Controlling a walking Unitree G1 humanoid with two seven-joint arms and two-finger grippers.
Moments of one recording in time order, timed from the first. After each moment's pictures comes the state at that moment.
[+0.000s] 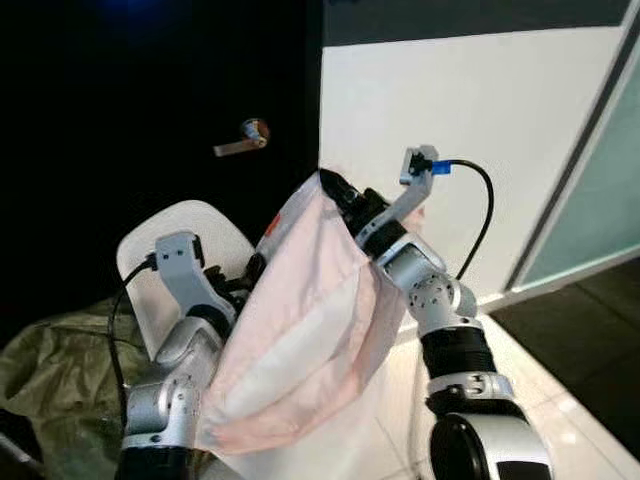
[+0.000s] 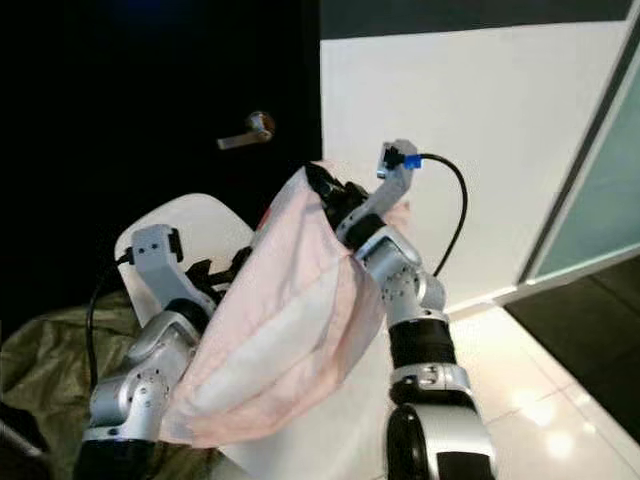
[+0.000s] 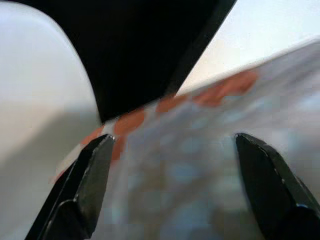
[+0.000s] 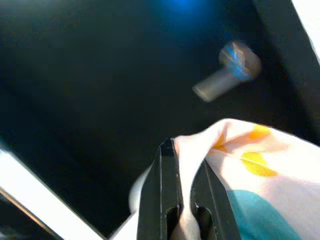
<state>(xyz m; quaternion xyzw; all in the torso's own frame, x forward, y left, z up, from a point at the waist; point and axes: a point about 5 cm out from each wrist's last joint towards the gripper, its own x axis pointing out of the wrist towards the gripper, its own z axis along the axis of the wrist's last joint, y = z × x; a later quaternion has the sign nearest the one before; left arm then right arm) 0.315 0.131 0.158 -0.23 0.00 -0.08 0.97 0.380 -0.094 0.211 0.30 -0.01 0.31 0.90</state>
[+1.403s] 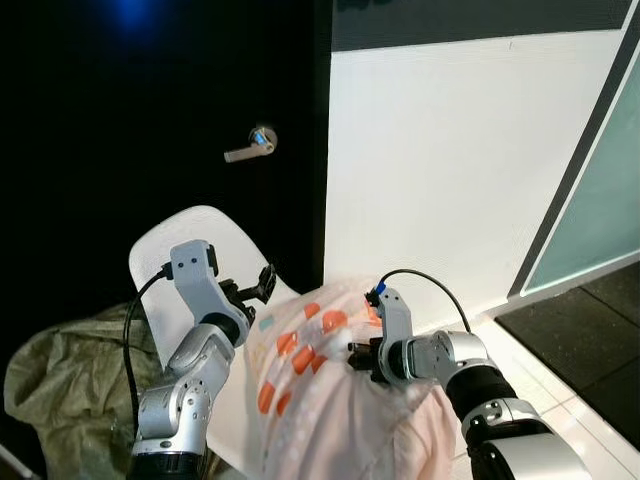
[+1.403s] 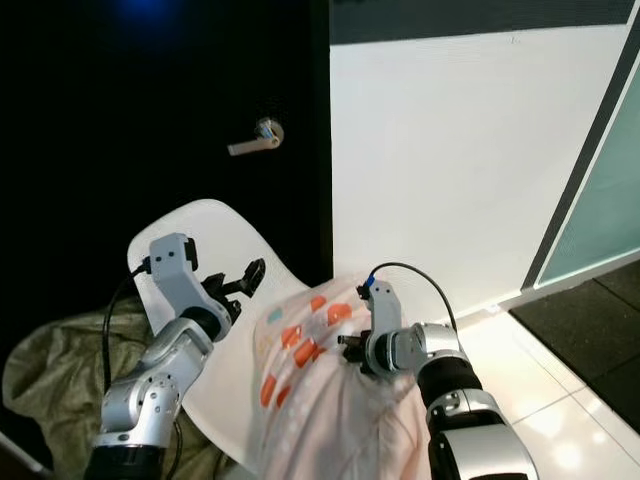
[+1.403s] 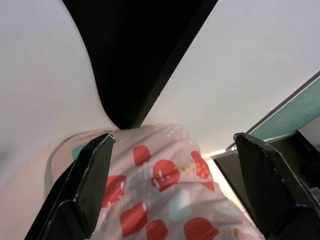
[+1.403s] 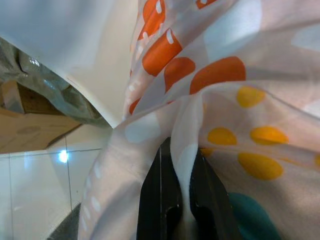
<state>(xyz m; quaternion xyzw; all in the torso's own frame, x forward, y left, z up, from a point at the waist) 0.312 0.126 0.150 -0.24 0.04 -0.07 0.97 0.337 -0.127 0.071 0.13 0.46 0.20 0.86</state>
